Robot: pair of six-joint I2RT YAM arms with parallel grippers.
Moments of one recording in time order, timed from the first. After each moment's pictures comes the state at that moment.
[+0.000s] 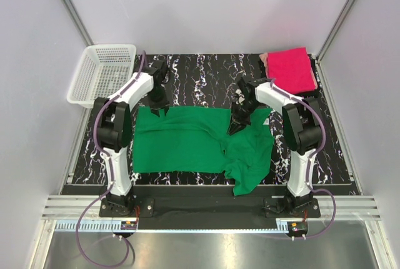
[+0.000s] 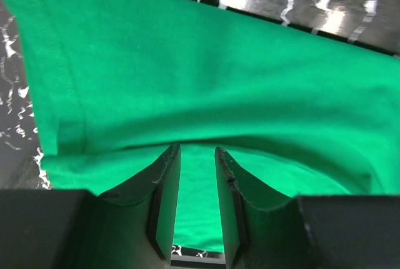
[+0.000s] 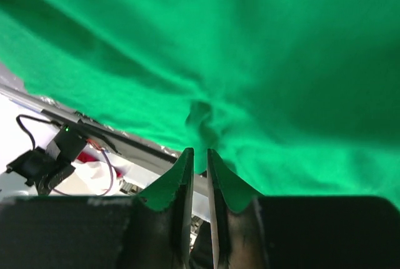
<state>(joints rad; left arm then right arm) -0.26 2.00 1.65 -1.03 -0.06 -0.53 0.37 1.99 1.46 -0.95 -0.50 0.50</state>
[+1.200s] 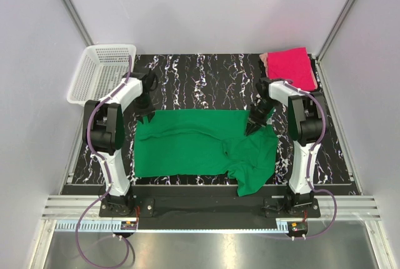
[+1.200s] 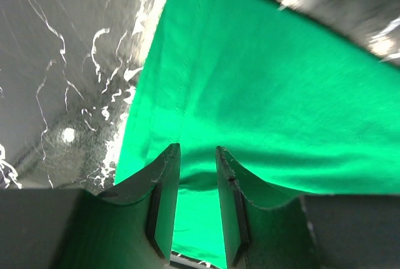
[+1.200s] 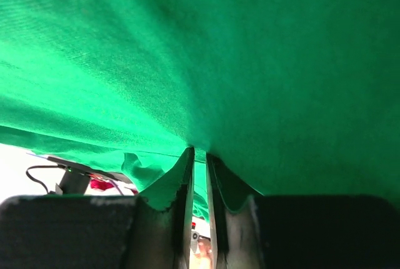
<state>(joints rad) -0.16 1.95 1.48 -1.02 -0.22 -0.57 0.18 2.11 1.47 -1.01 -0.38 0.50</state>
